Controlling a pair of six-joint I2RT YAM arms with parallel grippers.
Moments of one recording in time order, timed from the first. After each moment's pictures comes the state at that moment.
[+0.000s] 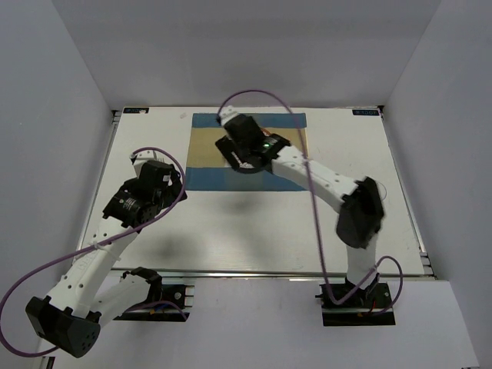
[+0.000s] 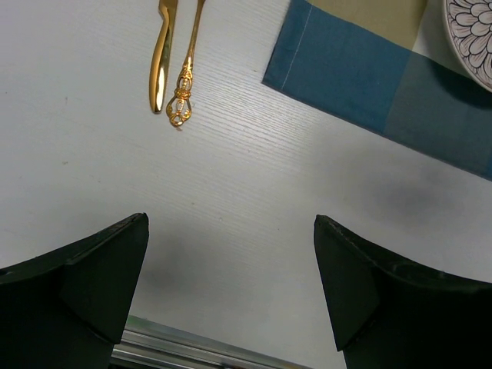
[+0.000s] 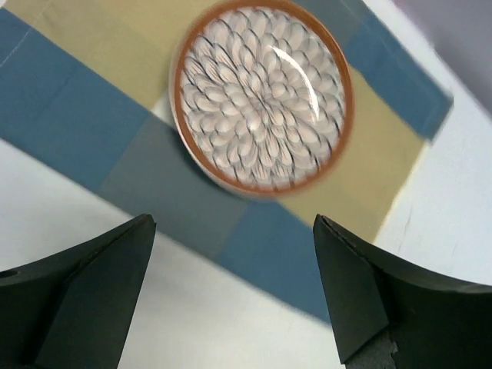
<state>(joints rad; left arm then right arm) -0.42 0.94 0.98 -0.86 -0.45 -0.62 0.87 1.99 1.86 -0.58 0.42 -0.13</state>
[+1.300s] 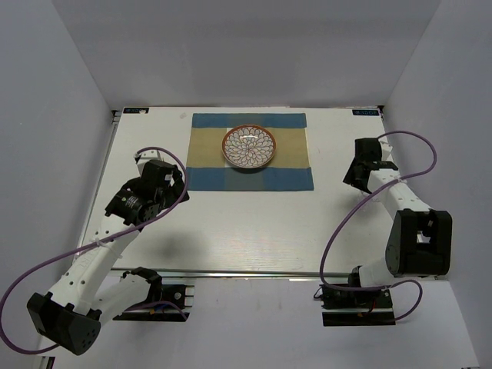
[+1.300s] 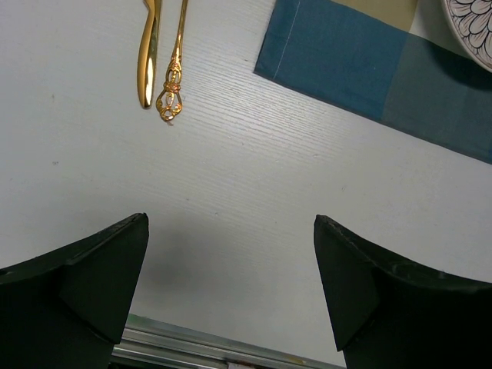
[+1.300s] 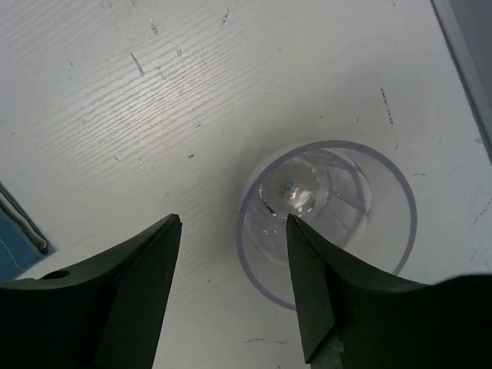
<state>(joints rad) -0.43 0.96 0.97 -0.86 -0.42 -0.60 0.03 1.46 0.98 -0.51 0.37 0.40</state>
